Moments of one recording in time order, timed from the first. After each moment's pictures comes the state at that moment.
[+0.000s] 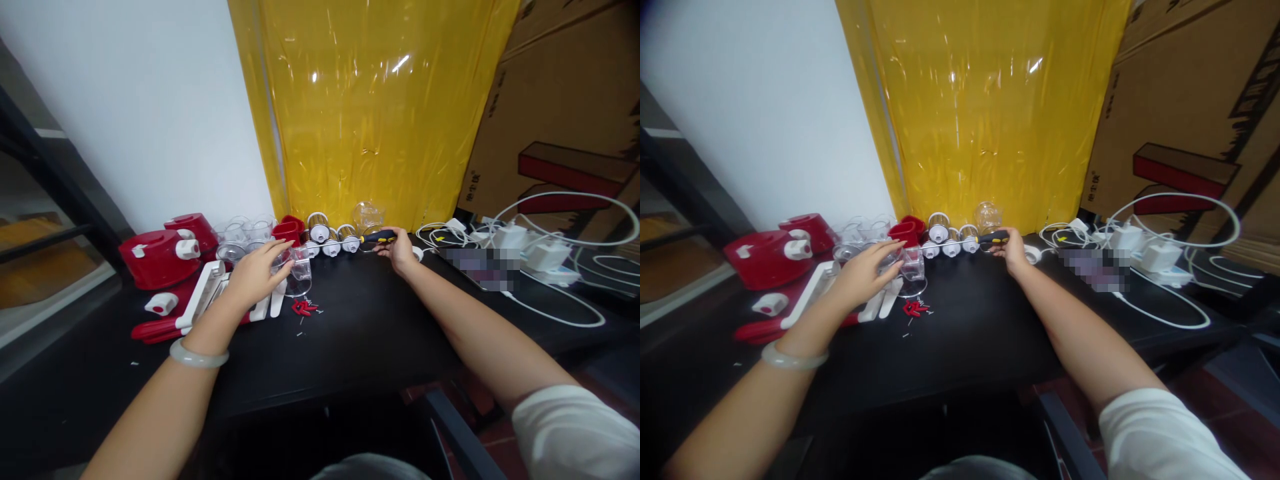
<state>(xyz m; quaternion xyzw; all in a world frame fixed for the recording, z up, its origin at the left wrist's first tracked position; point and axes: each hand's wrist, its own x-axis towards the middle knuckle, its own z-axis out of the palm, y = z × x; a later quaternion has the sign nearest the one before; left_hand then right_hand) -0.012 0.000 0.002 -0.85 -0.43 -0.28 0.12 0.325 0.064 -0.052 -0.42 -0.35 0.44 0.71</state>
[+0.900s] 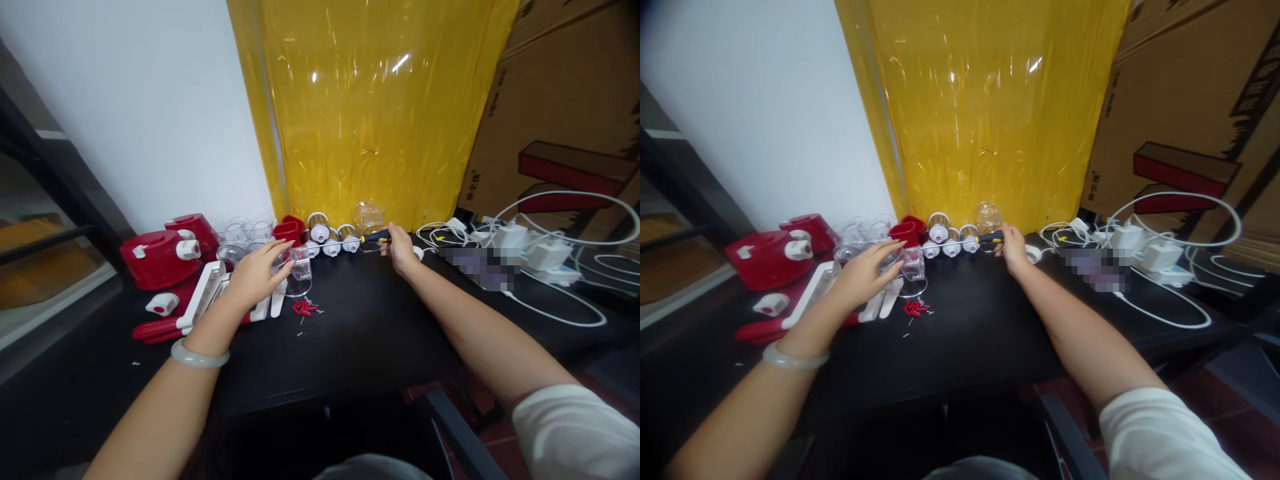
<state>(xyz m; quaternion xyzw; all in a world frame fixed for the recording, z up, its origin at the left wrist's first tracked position) -0.012 0.001 0.002 -0.85 -0.43 -0.28 0.12 0.327 0.070 -0.056 -0.44 -0.39 0.36 0.72</state>
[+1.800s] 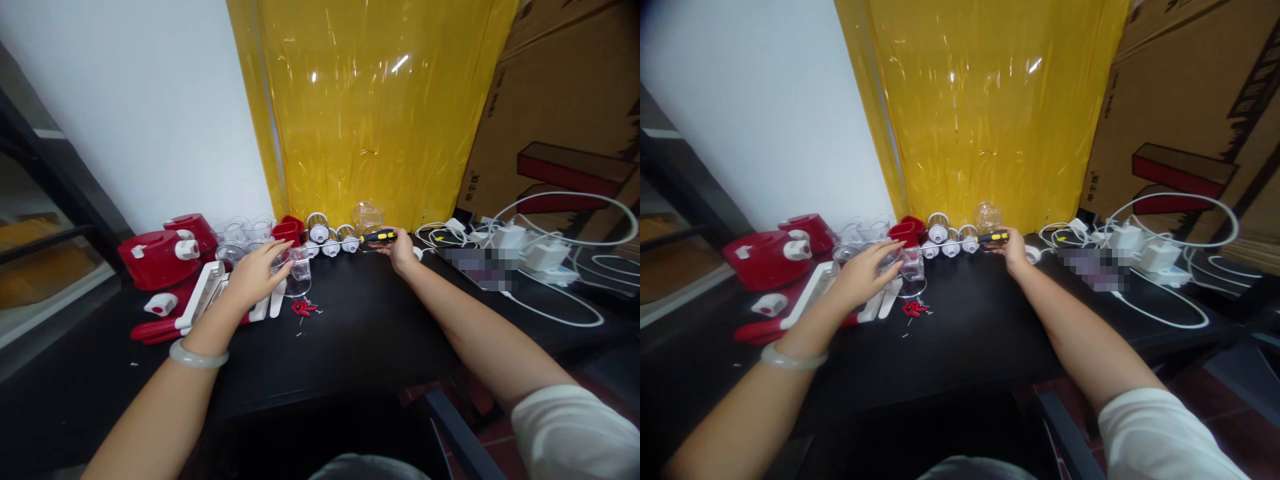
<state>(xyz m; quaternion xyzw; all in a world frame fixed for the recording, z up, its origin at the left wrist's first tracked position) -0.012 -0.001 0.003 -0.85 -0.43 -0.28 0.12 0.326 0.067 -0.052 -0.41 -0.36 0.43 0.72</state>
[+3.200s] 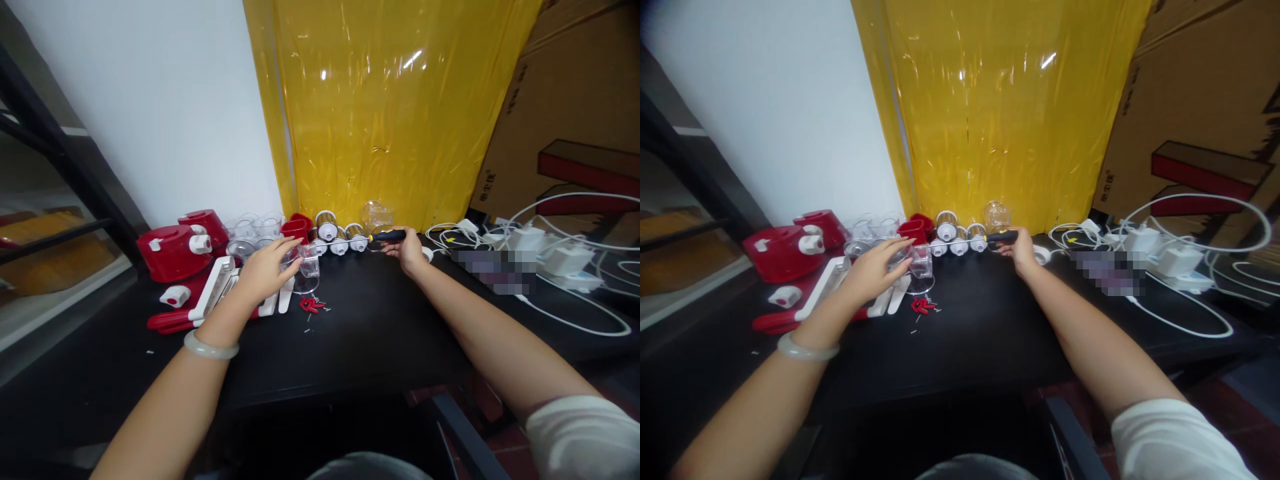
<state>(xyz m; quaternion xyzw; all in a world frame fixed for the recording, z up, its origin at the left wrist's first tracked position) -0.012 -0.002 0.003 -0.84 -0.45 -0.27 0.11 0.326 0.066 -0.057 -0.43 -0.36 0.42 0.71</state>
